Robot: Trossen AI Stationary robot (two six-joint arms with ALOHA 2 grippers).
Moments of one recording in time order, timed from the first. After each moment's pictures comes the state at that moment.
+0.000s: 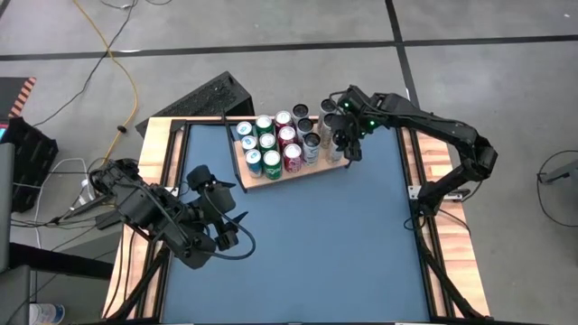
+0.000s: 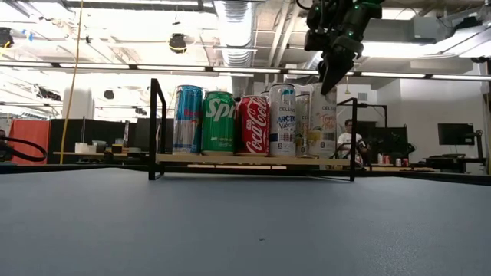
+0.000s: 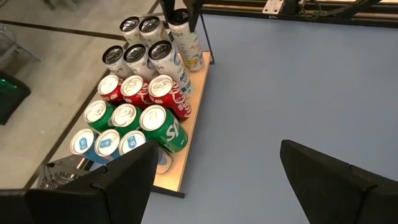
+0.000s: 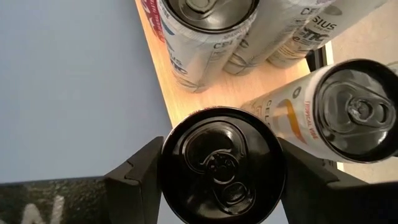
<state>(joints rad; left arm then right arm) -0.61 1.68 2.17 -1.57 -0.86 -0.72 -0.57 1.49 1.40 -0.98 -0.14 -0.50</state>
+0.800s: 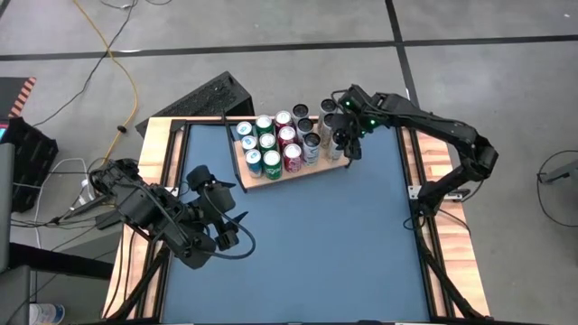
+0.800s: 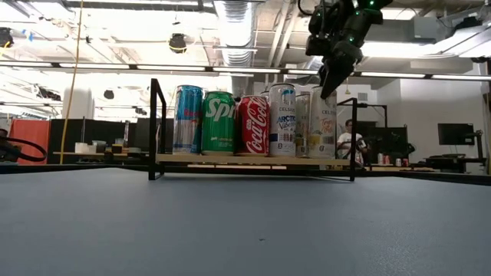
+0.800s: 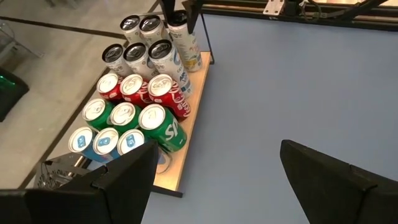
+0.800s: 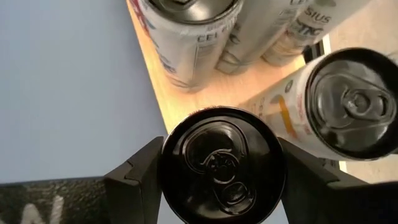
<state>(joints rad) -0.61 1.68 2.17 -1.57 -0.86 -0.74 -0.59 1.49 1.37 -0.94 -0.16 -0.51</state>
